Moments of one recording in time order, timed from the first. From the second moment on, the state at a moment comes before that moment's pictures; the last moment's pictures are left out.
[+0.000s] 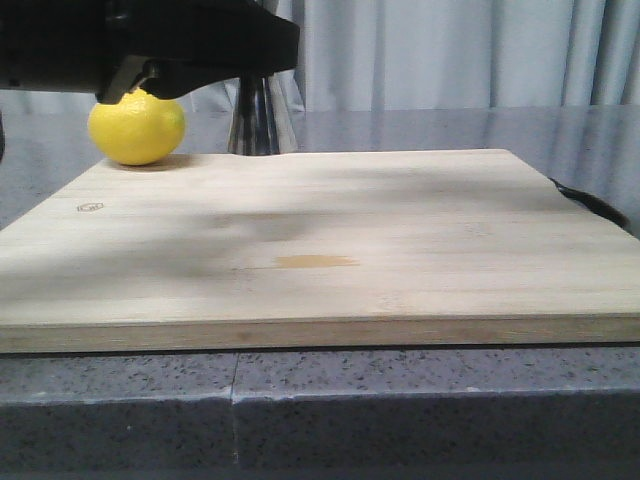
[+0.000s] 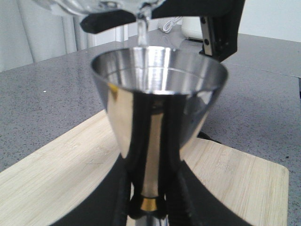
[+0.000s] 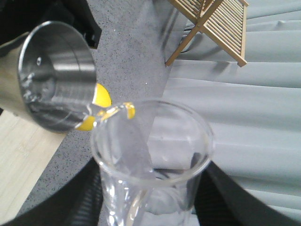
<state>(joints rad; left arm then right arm) -0.53 1.42 -0.62 0.83 -0.81 -0.66 0.36 1.47 -1.28 1.22 0.68 -2.92</state>
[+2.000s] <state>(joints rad) -0.53 1.42 -0.62 0.83 -0.80 -0.66 0.37 1.47 -1.28 1.23 0.67 -3.02</state>
